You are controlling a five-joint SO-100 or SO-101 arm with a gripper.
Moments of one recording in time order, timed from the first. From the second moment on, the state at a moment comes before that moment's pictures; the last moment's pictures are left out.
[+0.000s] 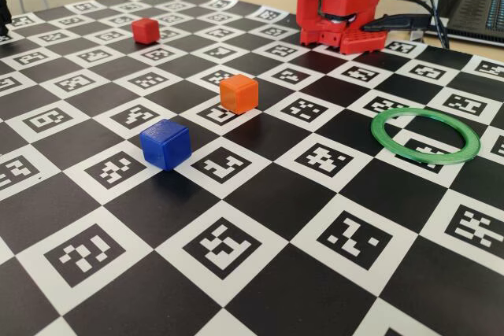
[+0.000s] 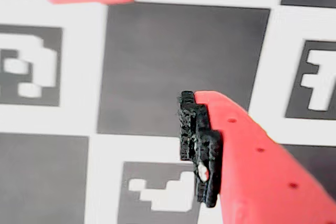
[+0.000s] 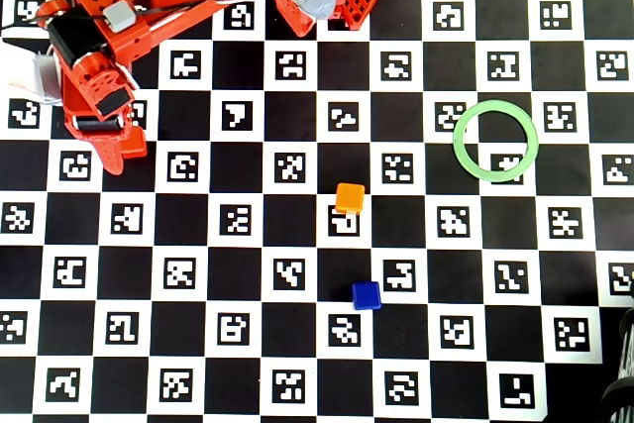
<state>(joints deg) 57.2 70.2 62.6 97.1 -62.0</state>
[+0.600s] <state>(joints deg) 58.2 62.2 75.5 78.8 -64.0</state>
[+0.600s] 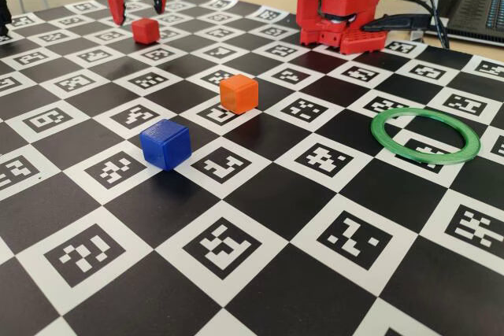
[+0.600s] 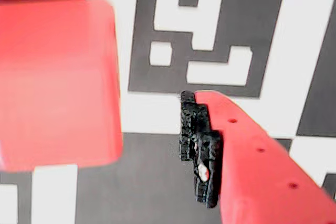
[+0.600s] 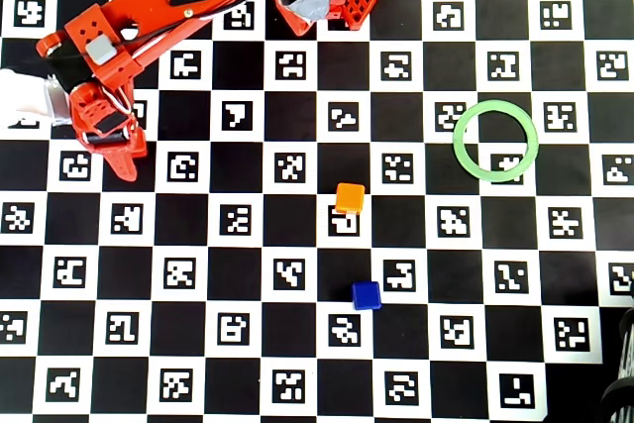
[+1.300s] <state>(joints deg) 57.5 62.1 80.1 71.2 -58.1</state>
